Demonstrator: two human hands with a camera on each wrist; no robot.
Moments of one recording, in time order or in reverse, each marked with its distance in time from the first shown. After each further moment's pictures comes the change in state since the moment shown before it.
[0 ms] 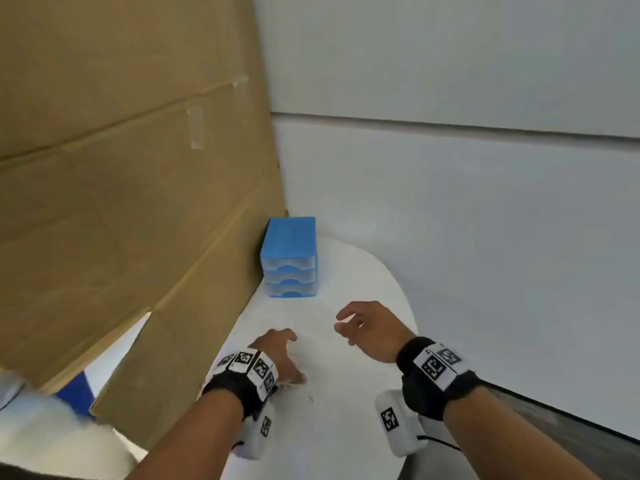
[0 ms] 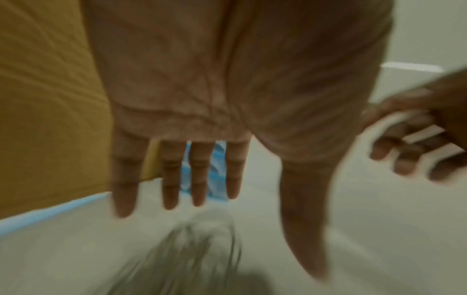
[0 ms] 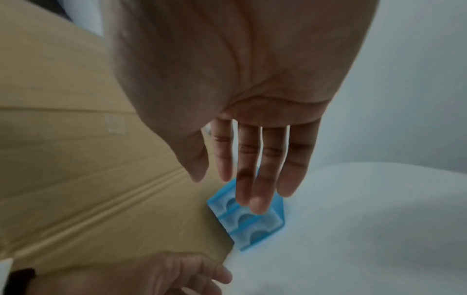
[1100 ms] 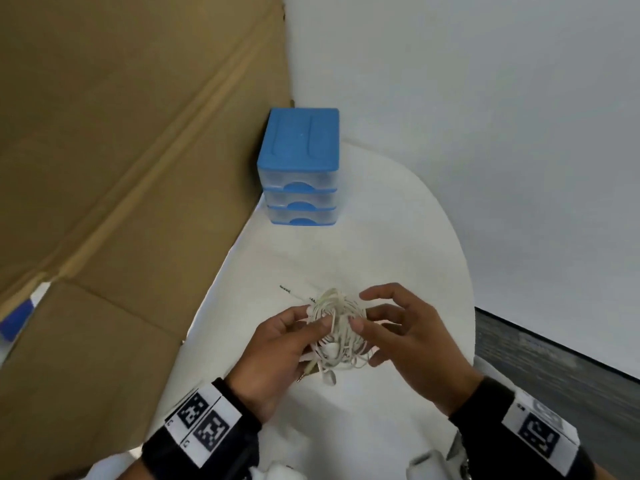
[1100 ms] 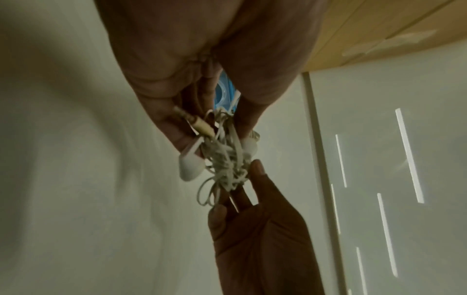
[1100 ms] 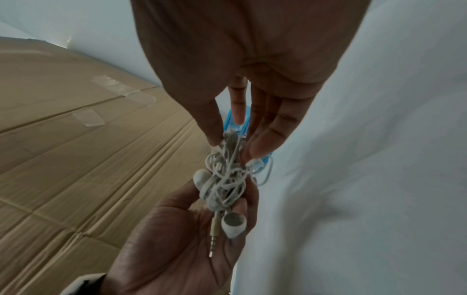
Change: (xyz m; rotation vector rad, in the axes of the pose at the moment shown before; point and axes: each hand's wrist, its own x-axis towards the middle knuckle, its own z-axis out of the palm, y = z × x) left_hand -0.005 -0.009 0.039 -1.463 -0.120 -0.095; right_hand 0.009 0.040 0.055 0.598 0.036 0.099
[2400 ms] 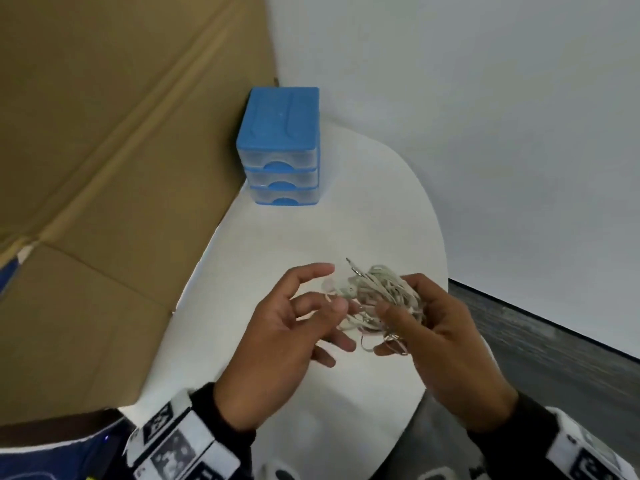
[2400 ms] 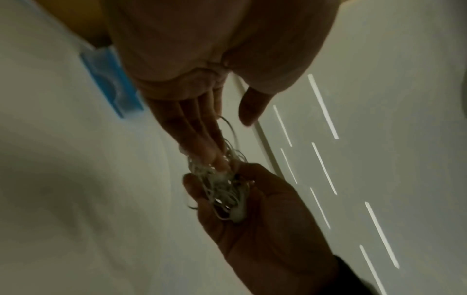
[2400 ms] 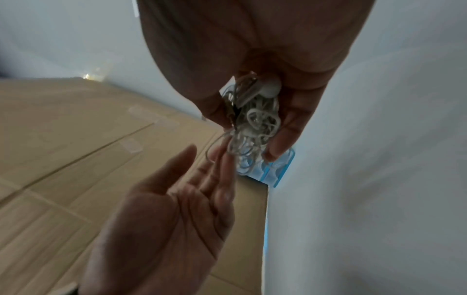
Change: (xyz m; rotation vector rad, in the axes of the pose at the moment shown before) left_hand -0.071 0.021 0.059 0.245 -0.064 0.256; right_hand -0.068 -0.025 -0.026 -0.004 0.088 -0.042
